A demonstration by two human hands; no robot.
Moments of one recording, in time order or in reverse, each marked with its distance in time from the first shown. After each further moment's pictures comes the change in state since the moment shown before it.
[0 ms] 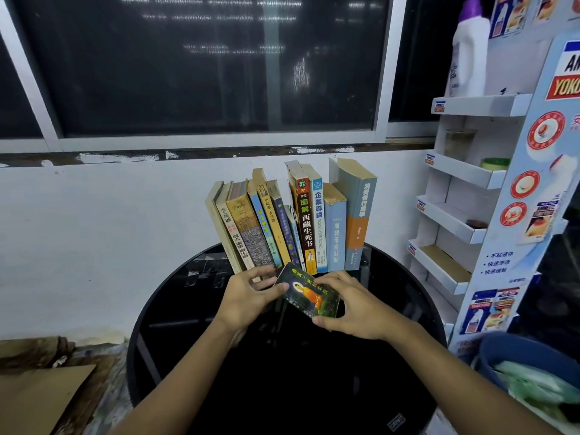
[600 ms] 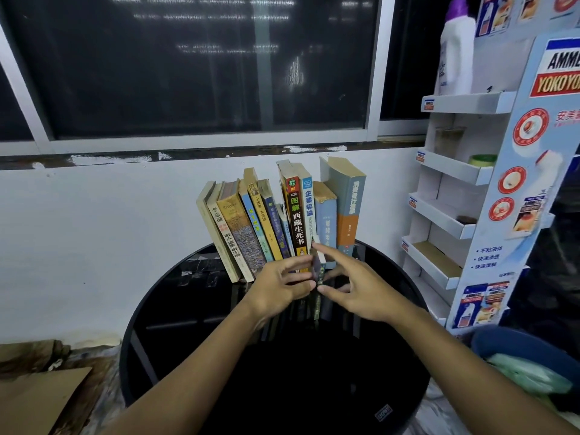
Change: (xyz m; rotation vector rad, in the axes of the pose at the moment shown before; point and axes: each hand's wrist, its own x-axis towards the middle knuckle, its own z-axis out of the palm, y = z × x) left_hand 0.000 0.028 0.051 0.005 -0.343 0.051; right_hand -0.017 -0.012 -0.024 0.239 0.223 -0.205
